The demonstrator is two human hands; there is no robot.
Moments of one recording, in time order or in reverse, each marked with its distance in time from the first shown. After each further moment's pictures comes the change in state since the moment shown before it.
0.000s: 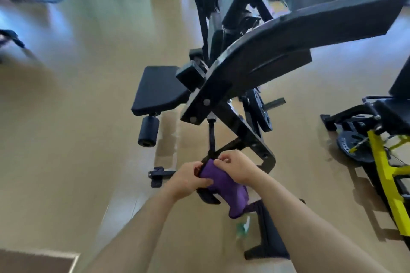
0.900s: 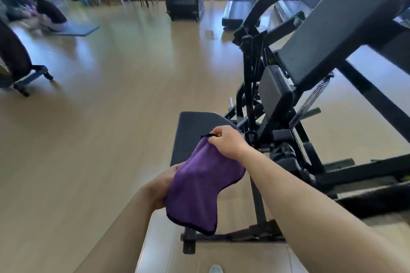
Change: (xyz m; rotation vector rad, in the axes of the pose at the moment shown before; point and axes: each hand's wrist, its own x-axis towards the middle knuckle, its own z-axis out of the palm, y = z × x) left_hand 0.108 0.037 -0.396 -0.591 0.002 -0.066; right_hand 0.354 -0.309 -0.020 -0.005 0.167 -0.138
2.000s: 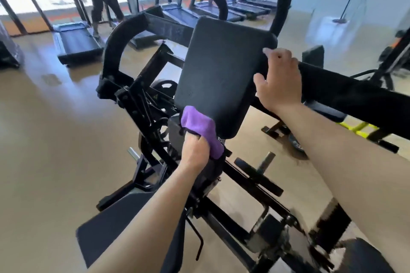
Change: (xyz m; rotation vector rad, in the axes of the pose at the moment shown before) left_hand 0.344 0.255 0.179 0.606 -0.279 0.607; right_hand 0.104 0.060 -0.342 -0.628 1.269 0.358
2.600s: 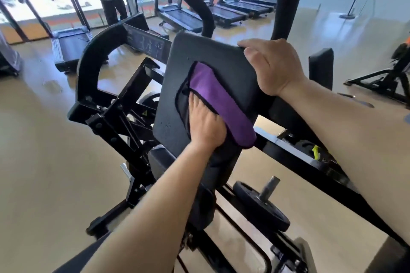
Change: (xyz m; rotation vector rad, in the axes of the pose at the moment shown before) left_hand 0.195 0.050 0.088 0.613 0.236 0.587; right_hand 0.151 0.050 0.031 0.183 -0.061 -0.277
